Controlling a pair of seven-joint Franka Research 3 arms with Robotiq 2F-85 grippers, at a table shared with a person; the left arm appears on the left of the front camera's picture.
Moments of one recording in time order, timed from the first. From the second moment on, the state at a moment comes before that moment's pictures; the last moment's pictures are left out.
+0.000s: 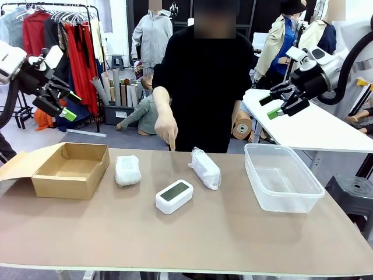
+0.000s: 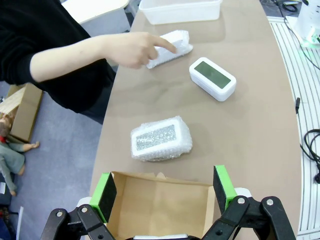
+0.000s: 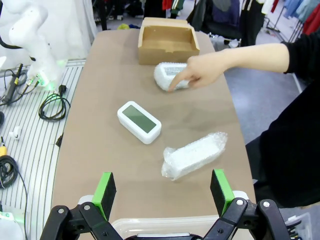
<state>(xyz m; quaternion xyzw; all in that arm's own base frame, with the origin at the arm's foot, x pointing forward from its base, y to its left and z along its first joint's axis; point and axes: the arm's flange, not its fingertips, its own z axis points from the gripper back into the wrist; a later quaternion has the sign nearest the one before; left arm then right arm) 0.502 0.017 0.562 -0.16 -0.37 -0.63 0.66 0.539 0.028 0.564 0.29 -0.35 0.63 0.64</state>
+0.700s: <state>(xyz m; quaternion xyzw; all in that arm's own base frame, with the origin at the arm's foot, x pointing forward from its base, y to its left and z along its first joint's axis) 0.502 0.017 0.562 -0.16 -0.37 -0.63 0.66 0.539 0.028 0.564 0.29 -0.35 0.63 0.64</state>
